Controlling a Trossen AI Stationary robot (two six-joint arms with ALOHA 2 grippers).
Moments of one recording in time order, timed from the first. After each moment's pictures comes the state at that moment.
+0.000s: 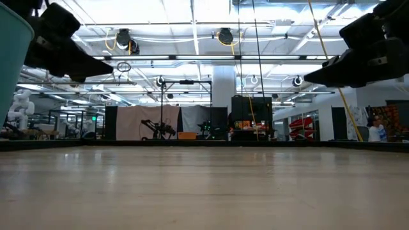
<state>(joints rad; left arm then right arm) -0.26 0.64 0.10 0.35 -0.39 -0.04 0.14 0.56 0.02 0.39 0.23 -0.11</state>
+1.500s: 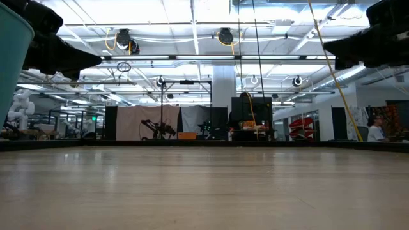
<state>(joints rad) -0.24 0.27 0.01 0.20 -0.31 0.07 0.12 0.01 0.02 0.06 0.07 -0.17</state>
